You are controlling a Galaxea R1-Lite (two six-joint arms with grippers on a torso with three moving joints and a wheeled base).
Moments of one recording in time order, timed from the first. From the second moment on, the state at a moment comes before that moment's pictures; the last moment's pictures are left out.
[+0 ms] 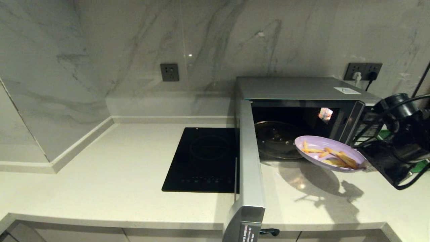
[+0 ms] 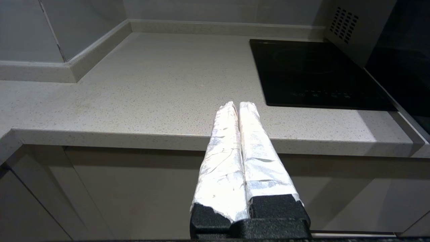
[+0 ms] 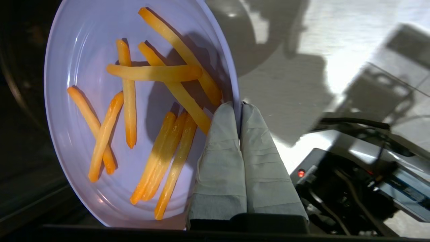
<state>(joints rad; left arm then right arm) 0.00 0.00 0.00 -0.01 0.01 -0.05 -0.03 1.74 -1.19 0.47 -0.18 1.14</state>
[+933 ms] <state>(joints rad) 0.00 0.00 0.00 -0.01 0.01 -0.05 -0.71 1.48 -0.75 0.22 0.08 0.80</state>
